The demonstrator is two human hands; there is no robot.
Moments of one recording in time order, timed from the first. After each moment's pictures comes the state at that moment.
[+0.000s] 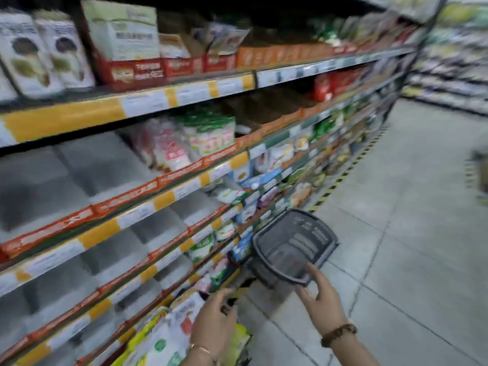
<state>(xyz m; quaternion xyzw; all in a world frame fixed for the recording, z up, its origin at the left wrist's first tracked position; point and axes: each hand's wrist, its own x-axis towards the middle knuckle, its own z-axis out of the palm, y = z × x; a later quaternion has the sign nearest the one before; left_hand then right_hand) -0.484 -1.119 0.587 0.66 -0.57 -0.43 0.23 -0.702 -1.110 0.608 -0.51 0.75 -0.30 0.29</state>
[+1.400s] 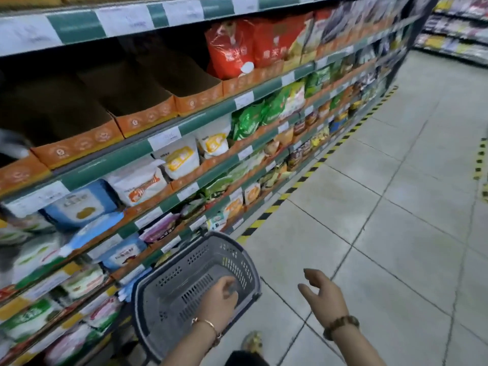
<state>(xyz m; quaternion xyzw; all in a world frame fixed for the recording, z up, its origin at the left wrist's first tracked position) -1.046 -1.495 0.529 0.68 -0.53 -0.49 0.13 -1.277 -1.473 0.530 -0.47 0.77 -0.23 0.36</state>
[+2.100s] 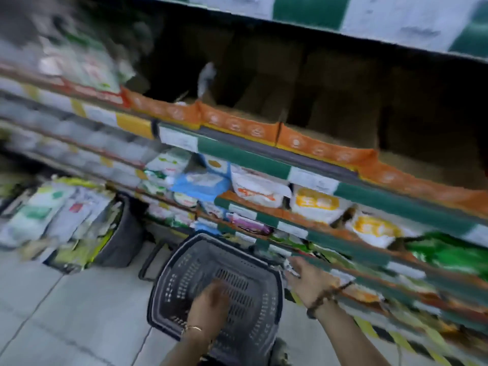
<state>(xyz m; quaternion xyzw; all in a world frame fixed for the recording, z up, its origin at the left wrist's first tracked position) -1.051 -1.642 0.480 0.88 -0.03 -0.37 0.31 -1.124 -1.861 0.487 -0.83 0.36 0.15 0.40</state>
